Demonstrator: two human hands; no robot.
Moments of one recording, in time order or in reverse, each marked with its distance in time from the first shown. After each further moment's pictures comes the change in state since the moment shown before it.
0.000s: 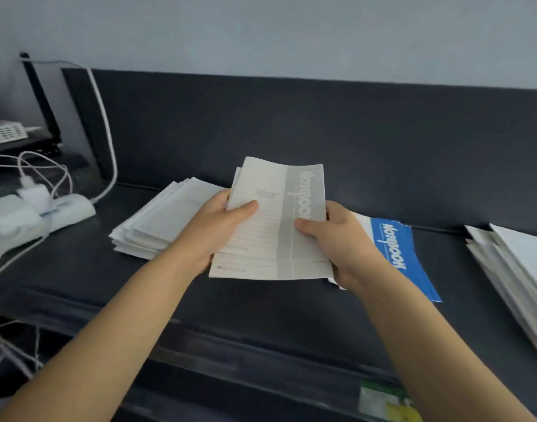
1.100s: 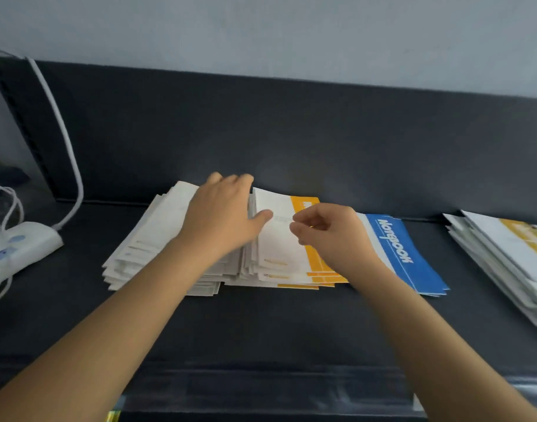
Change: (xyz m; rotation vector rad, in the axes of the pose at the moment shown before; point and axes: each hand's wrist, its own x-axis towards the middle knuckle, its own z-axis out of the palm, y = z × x) left_hand 0.060 0.010 -0.034 1.152 0.033 0.589; right_hand 0.014 -0.006 0.046 -0.650 0.289 -0.222
